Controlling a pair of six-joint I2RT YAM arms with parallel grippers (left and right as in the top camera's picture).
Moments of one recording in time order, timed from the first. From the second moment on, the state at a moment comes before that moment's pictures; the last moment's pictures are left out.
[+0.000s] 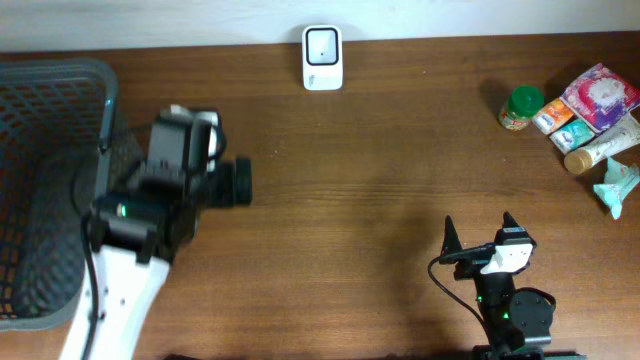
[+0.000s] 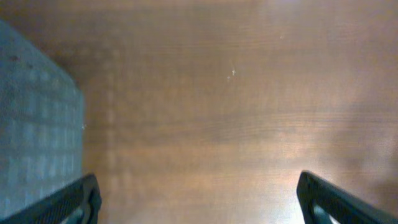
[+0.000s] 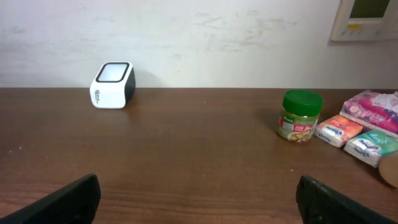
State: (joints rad) left arm -0.27 1.25 1.34 -1.03 -0.14 -0.17; right arm 0.01 0.01 0.01 -0.08 -0.03 0.02
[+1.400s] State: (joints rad) left arm 0.11 0.01 0.02 -0.07 0.09 -0.01; right arm 0.01 0.01 0.01 -0.08 -0.02 0.02
